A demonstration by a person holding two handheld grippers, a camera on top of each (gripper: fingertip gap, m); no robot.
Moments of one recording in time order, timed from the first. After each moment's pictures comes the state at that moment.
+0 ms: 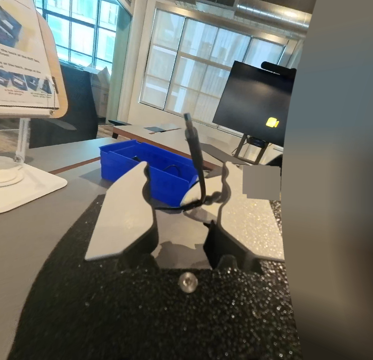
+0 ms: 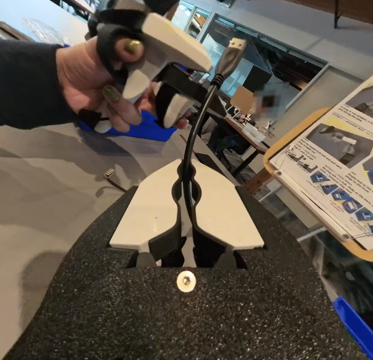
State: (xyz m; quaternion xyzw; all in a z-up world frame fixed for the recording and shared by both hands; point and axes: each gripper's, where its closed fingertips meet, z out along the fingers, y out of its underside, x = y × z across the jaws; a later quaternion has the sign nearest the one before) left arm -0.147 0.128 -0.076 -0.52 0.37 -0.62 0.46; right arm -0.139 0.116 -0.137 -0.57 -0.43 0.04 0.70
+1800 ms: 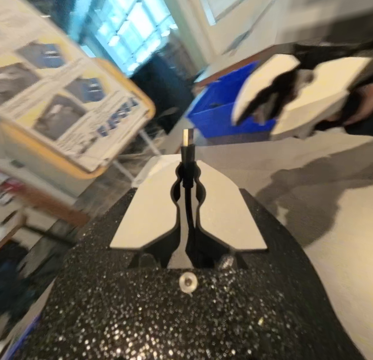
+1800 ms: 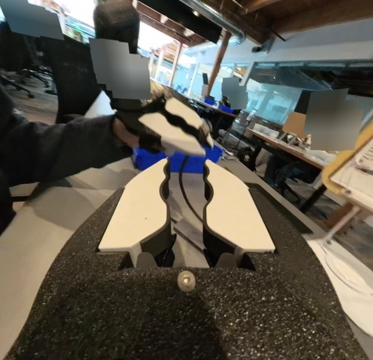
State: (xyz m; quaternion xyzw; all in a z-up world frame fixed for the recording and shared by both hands) left arm -0.155 0.146 -0.117 -0.50 0.56 -0.18 0.64; right arm -0.135 0.094 -0.120 -0.53 -0.42 0.25 0.69
